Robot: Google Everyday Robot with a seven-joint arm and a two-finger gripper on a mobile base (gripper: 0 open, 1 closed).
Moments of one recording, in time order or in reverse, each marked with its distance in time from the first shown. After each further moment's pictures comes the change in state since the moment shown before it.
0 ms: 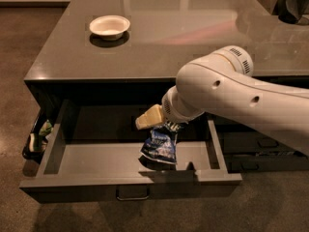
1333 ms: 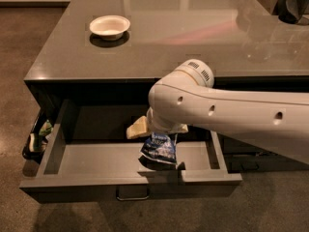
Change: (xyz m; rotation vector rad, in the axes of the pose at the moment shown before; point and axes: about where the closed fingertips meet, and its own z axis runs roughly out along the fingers) arm 0.027 0.021 0.052 0.060 0.121 0.156
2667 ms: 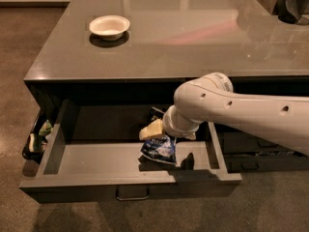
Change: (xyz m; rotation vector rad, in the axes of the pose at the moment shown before) arm 0.008 -0.039 0.043 -0.094 0.060 0.110
